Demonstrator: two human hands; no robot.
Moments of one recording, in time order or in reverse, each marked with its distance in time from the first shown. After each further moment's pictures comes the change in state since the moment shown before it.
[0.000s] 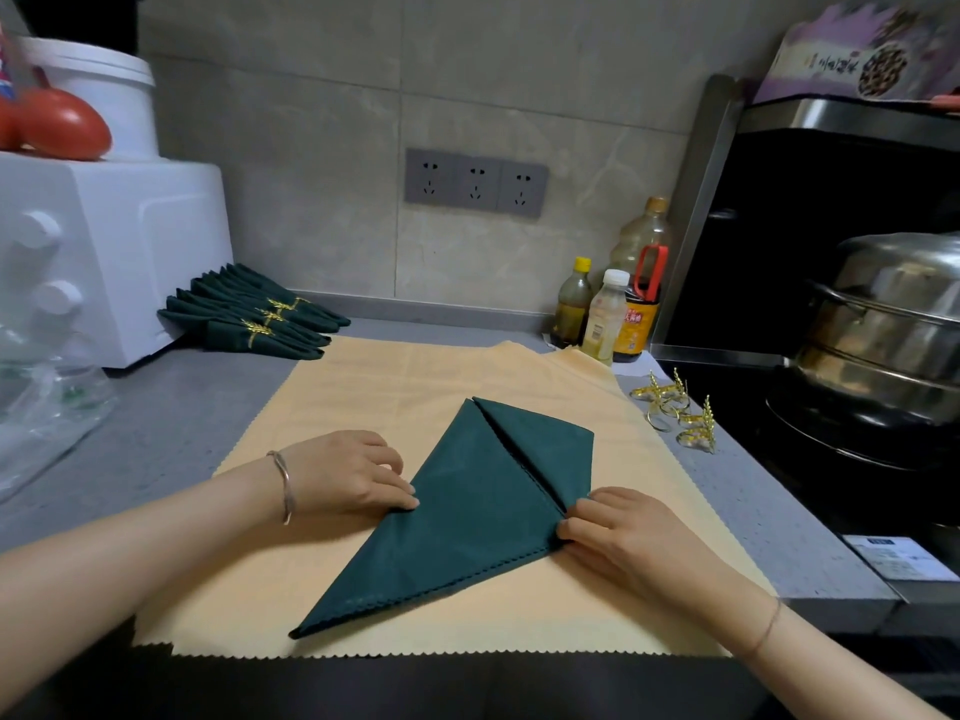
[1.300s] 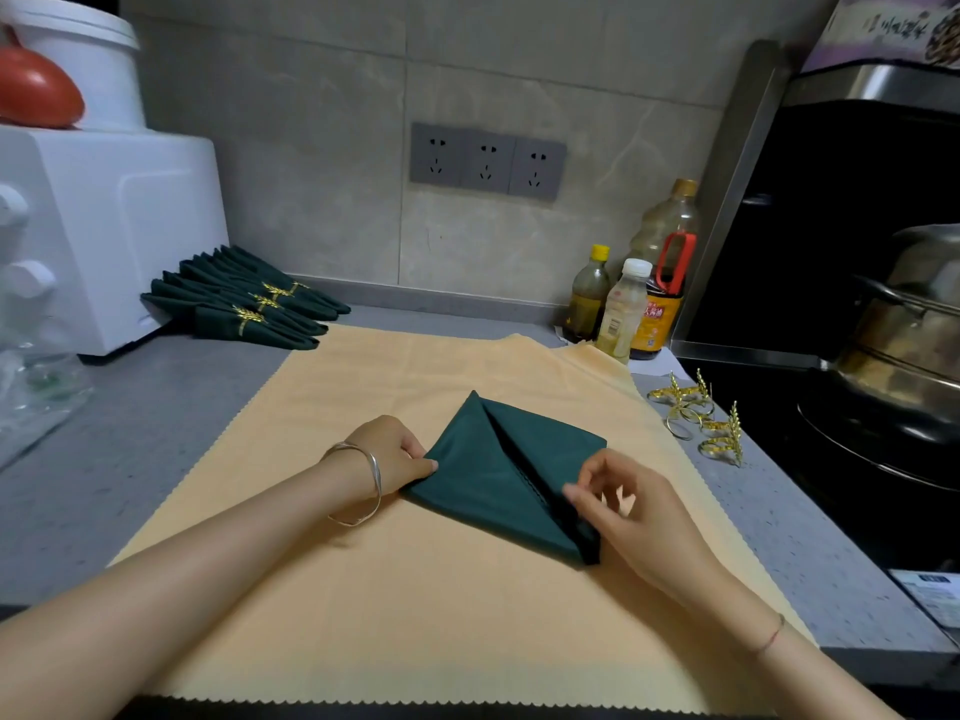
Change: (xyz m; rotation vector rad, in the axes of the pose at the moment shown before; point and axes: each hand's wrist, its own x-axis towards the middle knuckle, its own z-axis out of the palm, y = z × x) left_hand 0.062 0.004 0.028 -0.855 -0.252 -1.416; right_hand 0.028 0.010 0.004 0.806 0.130 0.770
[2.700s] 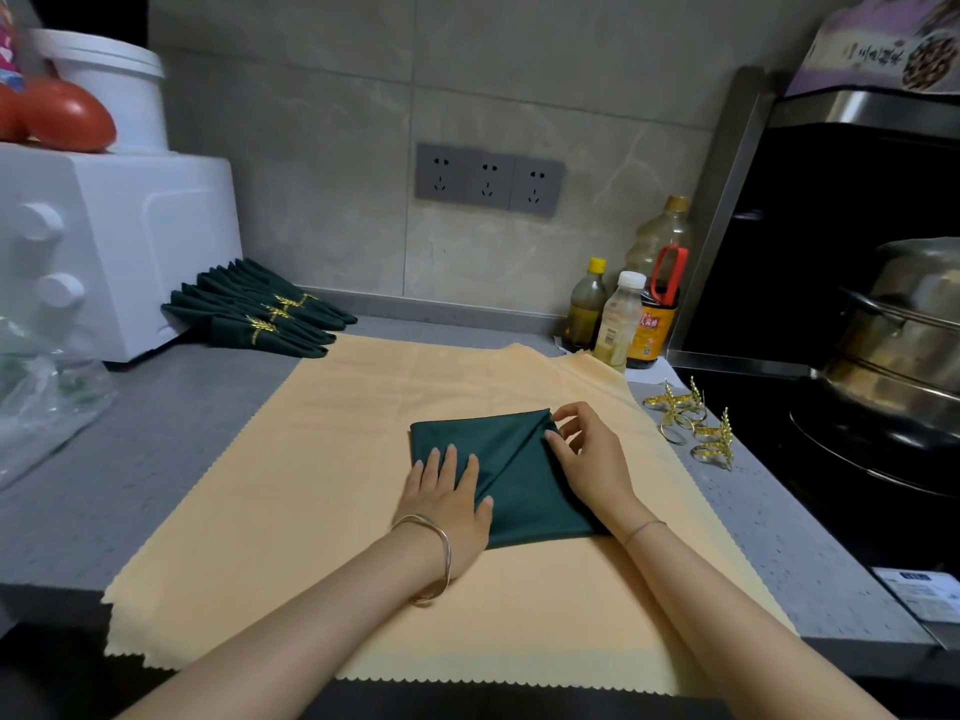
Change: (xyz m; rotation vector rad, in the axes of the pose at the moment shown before) left_hand -0.049 0.041 0.061 0.528 -0.066 0.072; right_hand 0.072 0.033 0.034 -0.104 0.205 0.154
